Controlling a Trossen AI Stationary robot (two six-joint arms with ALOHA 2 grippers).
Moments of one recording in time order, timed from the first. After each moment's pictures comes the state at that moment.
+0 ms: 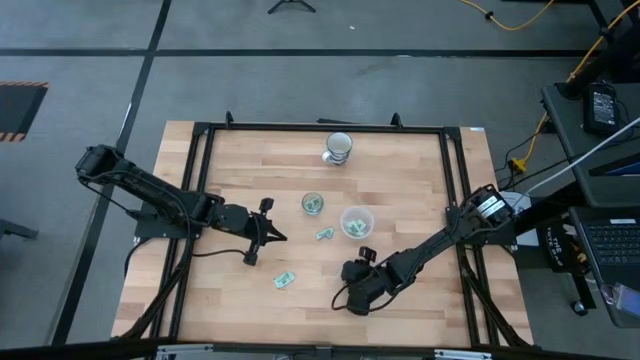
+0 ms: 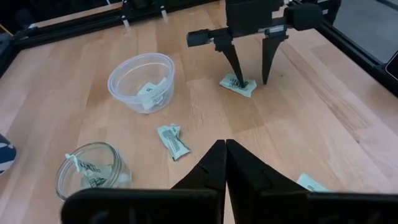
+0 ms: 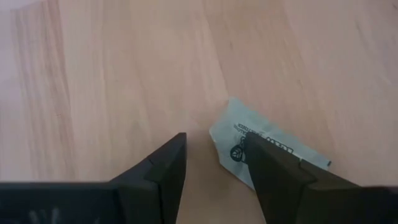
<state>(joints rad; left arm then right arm) -0.30 1.11 0.51 0.10 -0.16 0.05 0.56 1.96 1.07 -0.25 0.32 0.76</state>
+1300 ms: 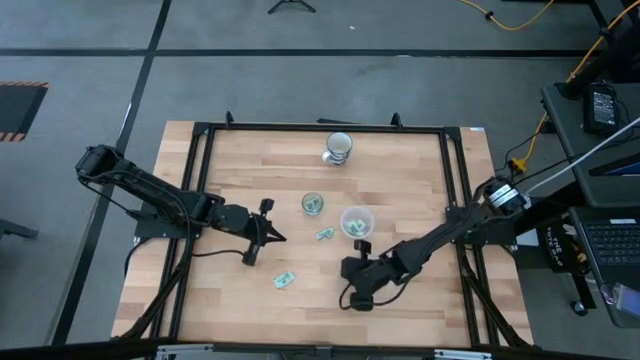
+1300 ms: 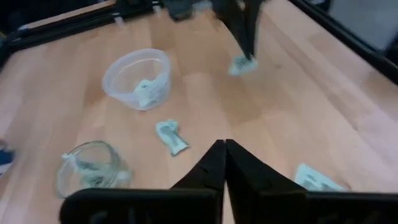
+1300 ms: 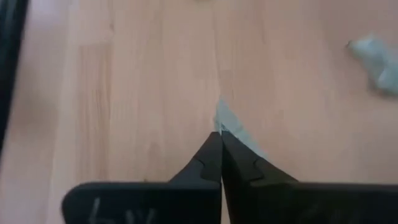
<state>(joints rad) -0.30 1.11 0.51 0.08 -0.15 0.09 0.53 1.81 1.07 -0.21 0.30 0.53</state>
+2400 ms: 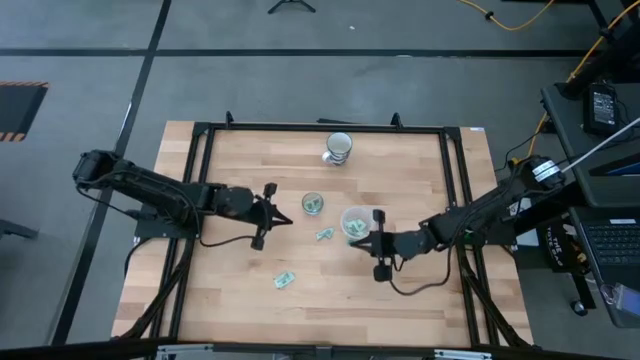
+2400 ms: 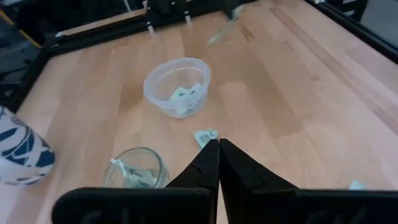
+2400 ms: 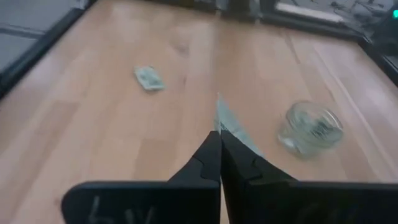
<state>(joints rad) -0.12 1.11 0.51 0.14 -0.07 0.18 0.45 1.39 0.62 0.28 0.45 0.06</state>
